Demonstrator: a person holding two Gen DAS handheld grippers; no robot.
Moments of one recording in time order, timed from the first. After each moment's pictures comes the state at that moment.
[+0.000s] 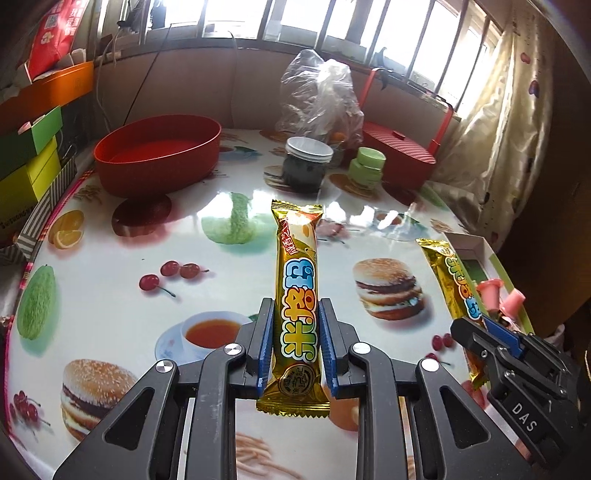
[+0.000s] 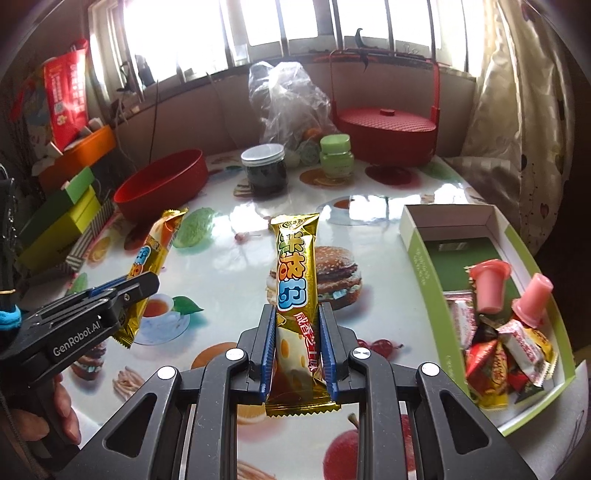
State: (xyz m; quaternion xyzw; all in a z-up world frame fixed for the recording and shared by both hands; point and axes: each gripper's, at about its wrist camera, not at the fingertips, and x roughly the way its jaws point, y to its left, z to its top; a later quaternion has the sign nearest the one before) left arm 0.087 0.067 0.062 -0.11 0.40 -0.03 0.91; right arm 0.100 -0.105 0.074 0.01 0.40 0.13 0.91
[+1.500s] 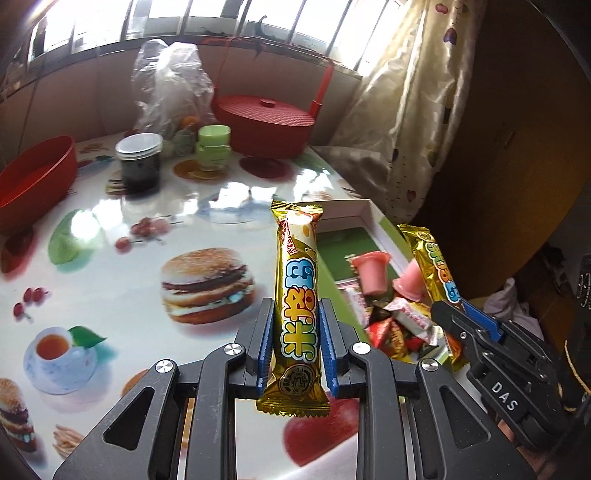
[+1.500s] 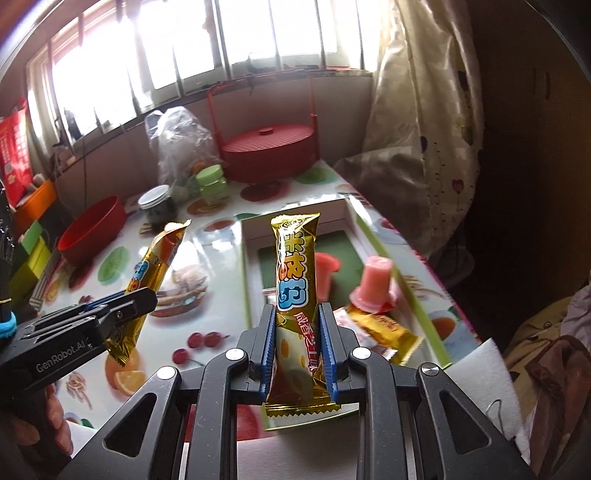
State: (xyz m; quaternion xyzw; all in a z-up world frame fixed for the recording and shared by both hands) left arm 0.105 -0.079 0.080 -0.08 0.42 -0.18 0.88; right arm 0.074 -0.248 0.100 0.05 0.38 0.01 0.92
